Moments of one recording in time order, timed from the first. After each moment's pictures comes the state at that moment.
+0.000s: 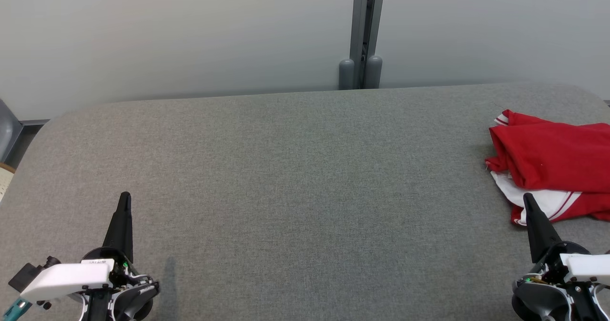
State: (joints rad) left arm -0.10 0.05 0.11 0.25 -1.62 -0.13 0.11; right arm -0.10 -0.05 -0.11 0.25 1.62 0.13 0.11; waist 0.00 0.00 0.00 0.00
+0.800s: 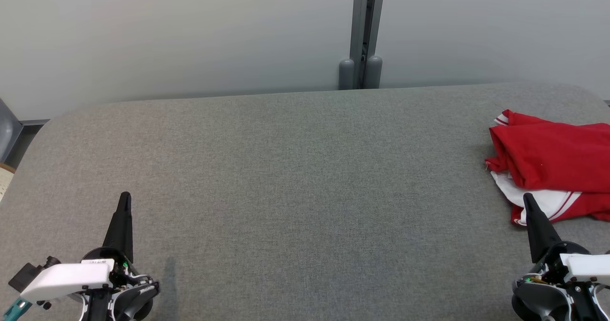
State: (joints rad) left arm -0.10 0.05 0.11 0.25 -1.62 -0.13 0.11; right arm -0.10 -0.05 -0.11 0.25 1.62 0.13 0.11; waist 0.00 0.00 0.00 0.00
